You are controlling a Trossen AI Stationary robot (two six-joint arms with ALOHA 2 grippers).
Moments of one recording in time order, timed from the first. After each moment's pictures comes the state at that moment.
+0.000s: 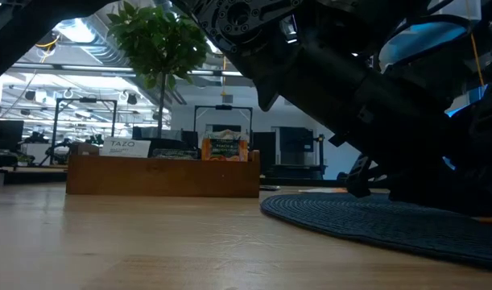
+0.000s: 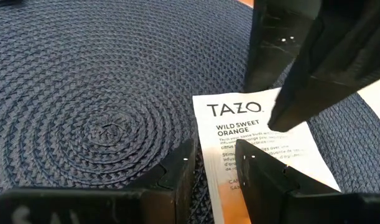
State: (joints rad) left arm -0.29 2.55 1.86 0.09 -0.23 -0.45; right arm 0.85 1.57 0.78 -0.49 0.31 2.17
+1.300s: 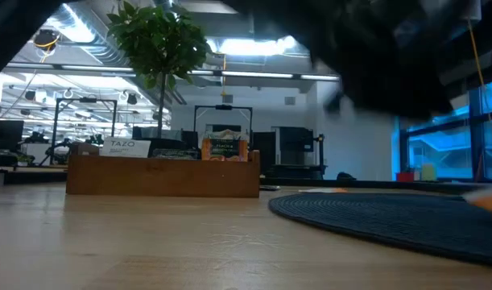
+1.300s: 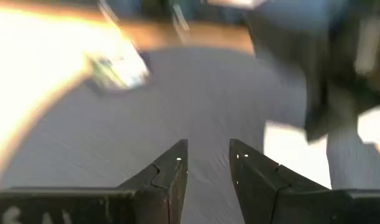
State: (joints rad) left arm -0.22 2.35 1.85 -0.10 -0.25 -0.27; right arm 0.85 1.57 0.83 -0.57 0.21 2.04
